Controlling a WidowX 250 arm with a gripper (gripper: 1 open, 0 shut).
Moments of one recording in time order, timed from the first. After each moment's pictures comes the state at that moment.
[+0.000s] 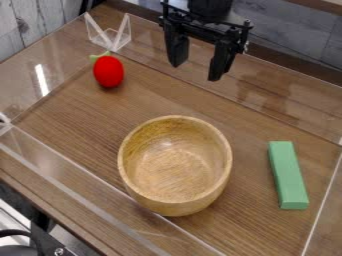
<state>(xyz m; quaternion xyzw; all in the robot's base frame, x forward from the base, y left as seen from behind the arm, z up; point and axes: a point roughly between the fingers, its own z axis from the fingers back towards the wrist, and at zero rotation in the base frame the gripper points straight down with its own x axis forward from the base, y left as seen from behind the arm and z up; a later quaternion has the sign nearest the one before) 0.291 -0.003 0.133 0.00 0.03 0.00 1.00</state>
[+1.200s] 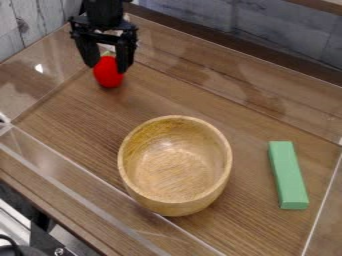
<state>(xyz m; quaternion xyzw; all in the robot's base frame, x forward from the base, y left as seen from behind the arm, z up) 0.298 0.146 0.077 -0.02 0.01 0.10 0.99</state>
